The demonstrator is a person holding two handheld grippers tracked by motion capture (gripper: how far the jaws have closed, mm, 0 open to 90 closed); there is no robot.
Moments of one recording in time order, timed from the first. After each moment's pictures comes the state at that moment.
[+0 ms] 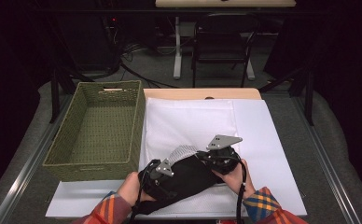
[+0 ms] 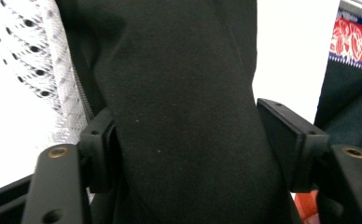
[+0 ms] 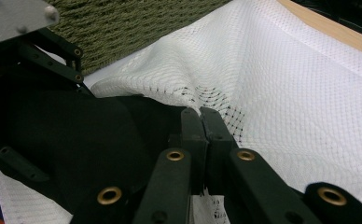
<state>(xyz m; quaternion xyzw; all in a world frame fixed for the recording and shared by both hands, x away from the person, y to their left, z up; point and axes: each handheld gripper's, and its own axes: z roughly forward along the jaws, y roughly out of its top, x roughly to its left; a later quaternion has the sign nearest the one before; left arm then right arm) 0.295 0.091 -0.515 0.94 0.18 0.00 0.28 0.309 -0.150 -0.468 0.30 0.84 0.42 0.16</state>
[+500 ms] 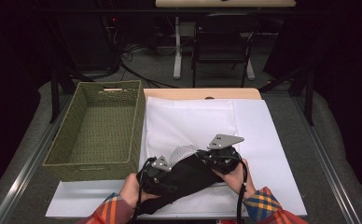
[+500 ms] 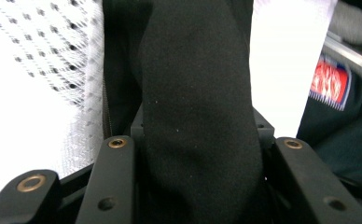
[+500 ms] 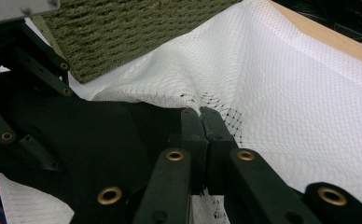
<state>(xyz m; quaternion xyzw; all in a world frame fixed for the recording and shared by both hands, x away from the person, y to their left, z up) 0.290 0.093 -0.503 0.91 0.26 -0.01 0.32 0.307 -0.151 -0.462 0.30 0.83 0.43 0.17</state>
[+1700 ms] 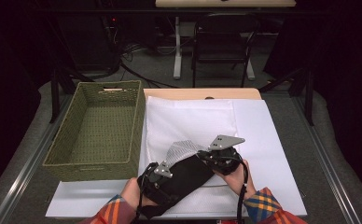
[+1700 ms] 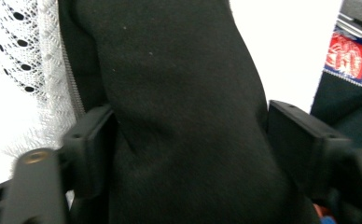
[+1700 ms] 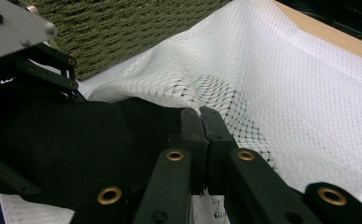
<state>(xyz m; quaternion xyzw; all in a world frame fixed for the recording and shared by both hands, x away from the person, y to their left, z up) 0.285 0.092 -0.525 0.93 0.23 -0.01 0.29 0.306 -0.153 -0.466 0.30 0.83 0.43 0.17</state>
